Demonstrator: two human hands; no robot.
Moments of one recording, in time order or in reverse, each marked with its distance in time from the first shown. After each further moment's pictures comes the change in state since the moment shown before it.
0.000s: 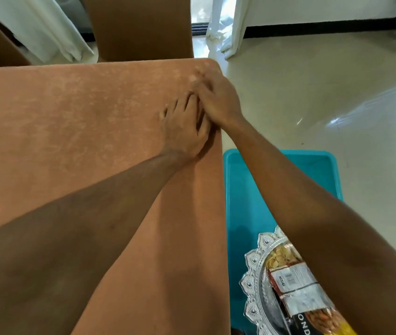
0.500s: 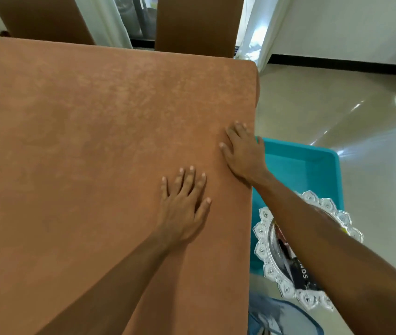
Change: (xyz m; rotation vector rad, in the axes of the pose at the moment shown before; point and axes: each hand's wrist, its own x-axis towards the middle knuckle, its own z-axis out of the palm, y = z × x) left_hand -0.308 -0.012 -0.086 0.230 -0.281 -0.106; right_hand -0.218 -0.007 0.020 -0.697 -0.113 -0.221
